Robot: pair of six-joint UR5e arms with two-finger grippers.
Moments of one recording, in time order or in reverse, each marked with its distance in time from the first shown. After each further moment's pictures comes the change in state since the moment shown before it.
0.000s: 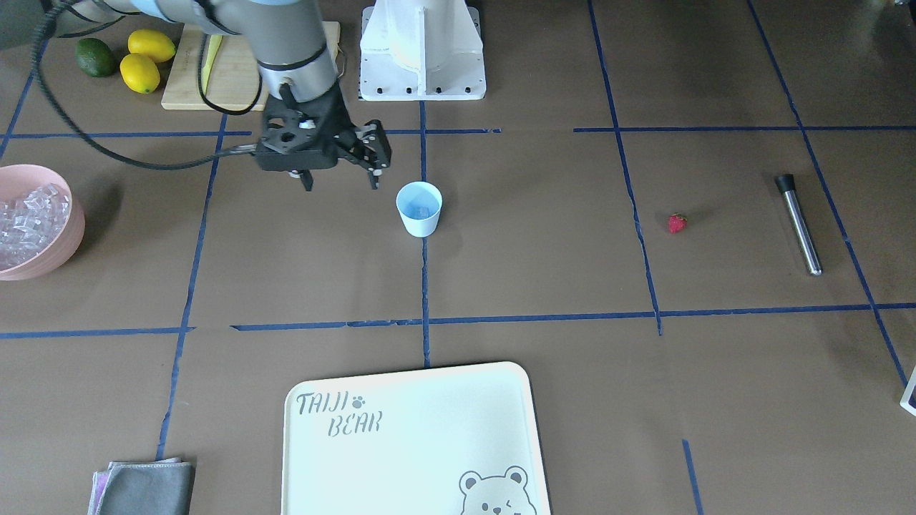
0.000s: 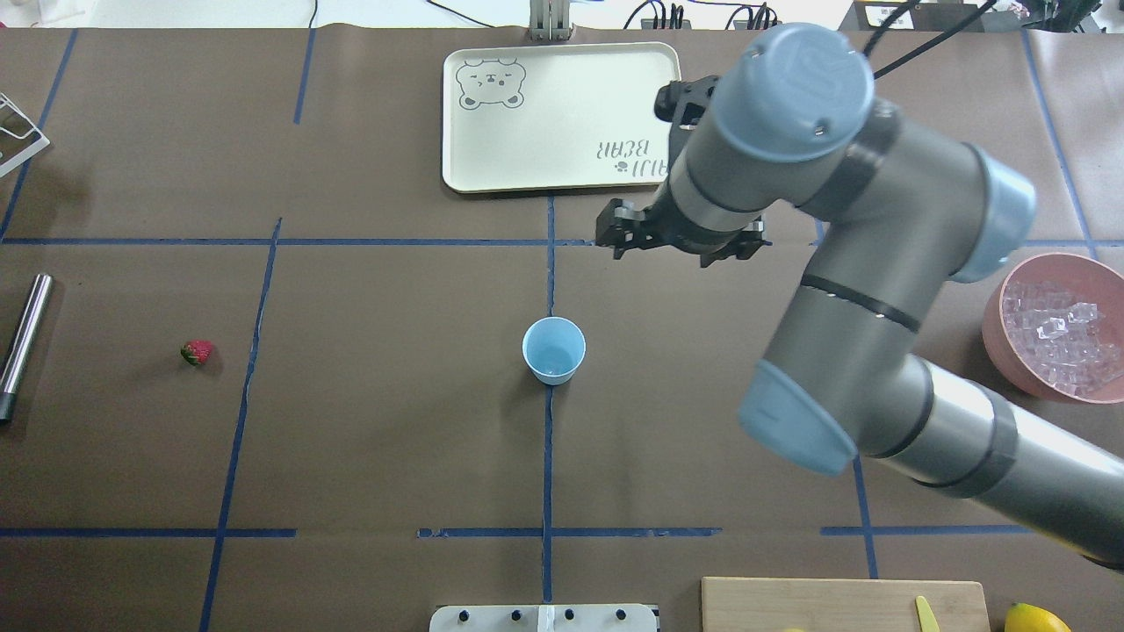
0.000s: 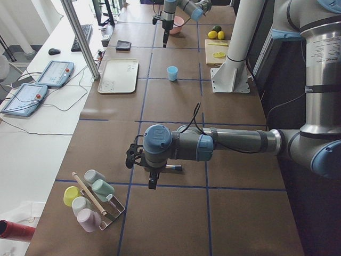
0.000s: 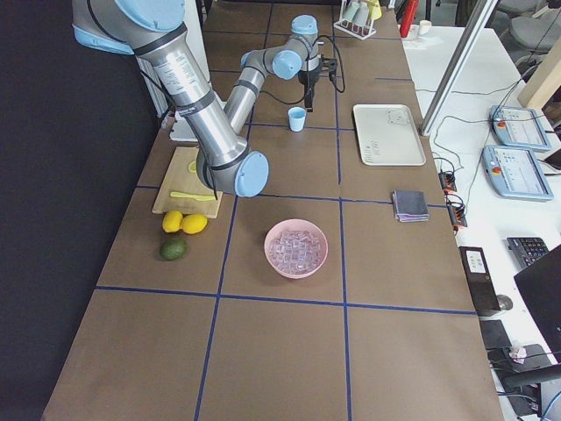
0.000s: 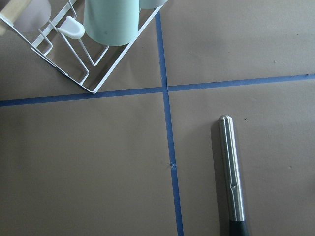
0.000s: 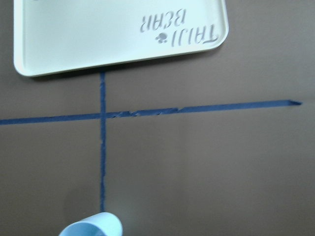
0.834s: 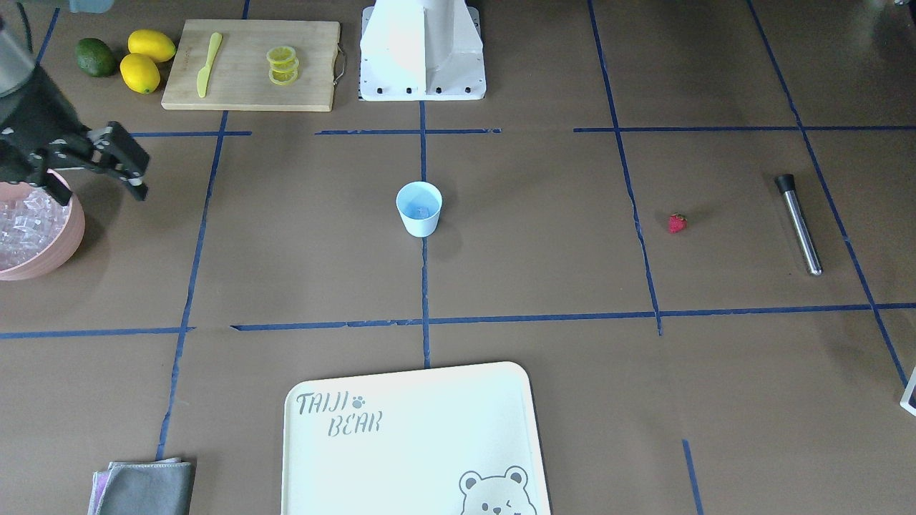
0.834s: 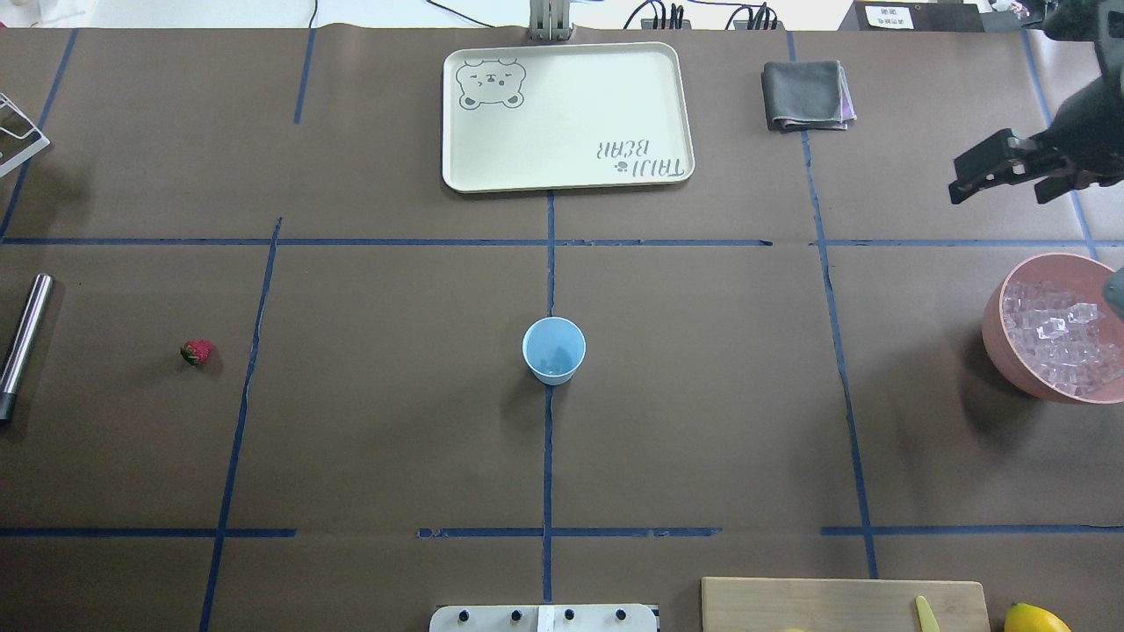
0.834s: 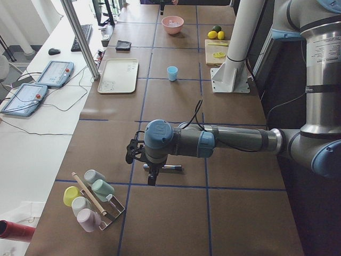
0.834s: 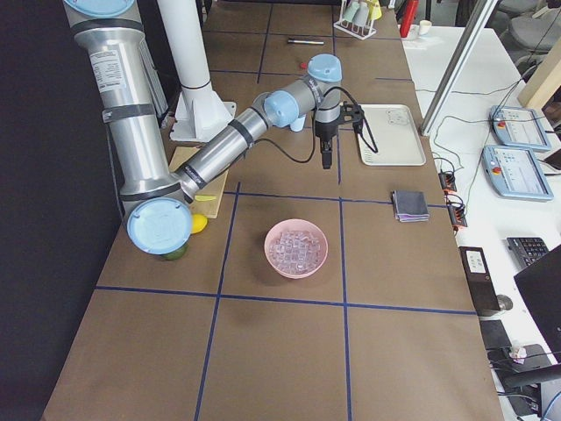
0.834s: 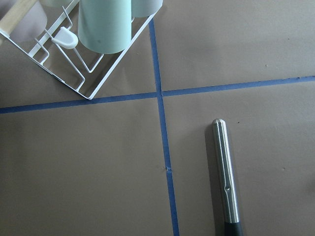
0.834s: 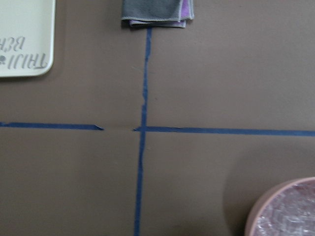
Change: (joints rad) left arm -0.001 0.009 -0.037 0.001 0.000 -0.001; right arm 0.455 -0.480 0.113 0.073 0.285 -0.540
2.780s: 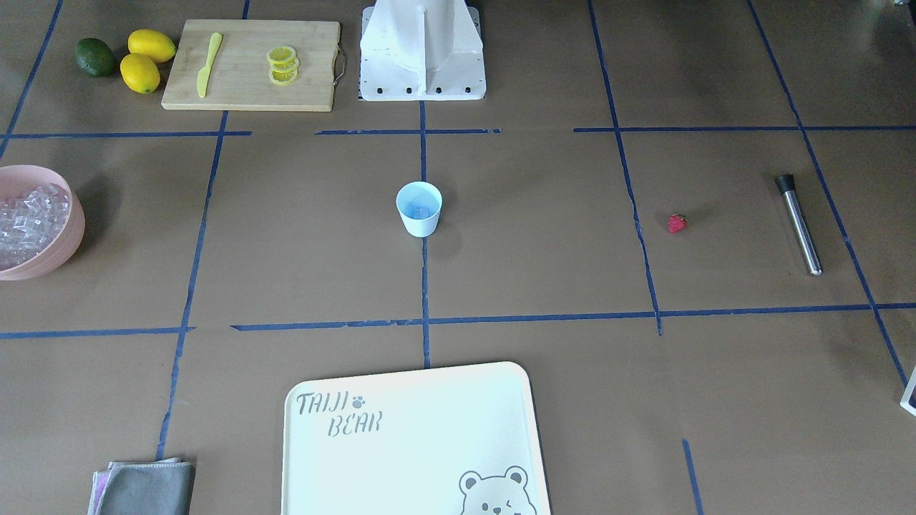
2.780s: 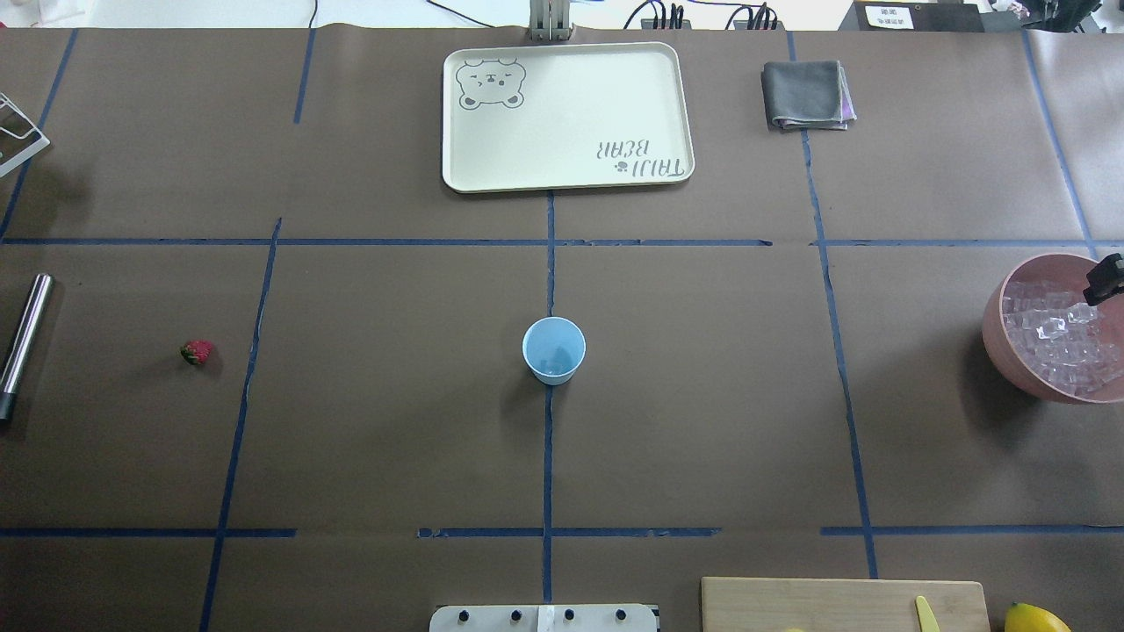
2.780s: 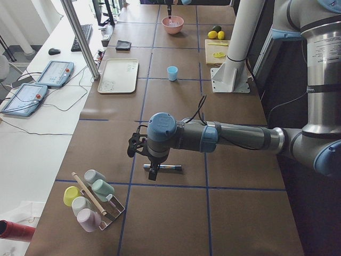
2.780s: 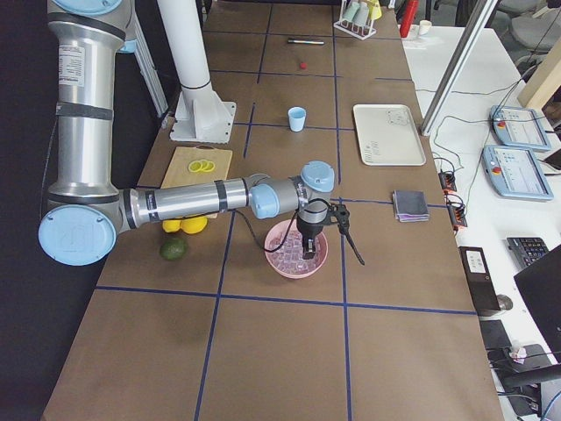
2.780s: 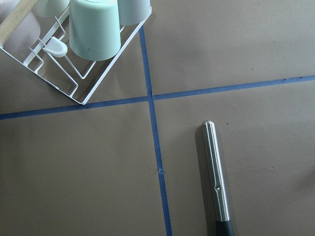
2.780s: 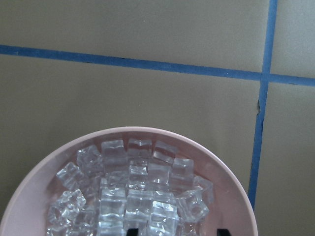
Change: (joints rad) left arm 0.000 0.011 -0.049 0.007 0.000 0.000; right arm 0.046 -0.209 -0.297 0.224 -0.021 -0.270
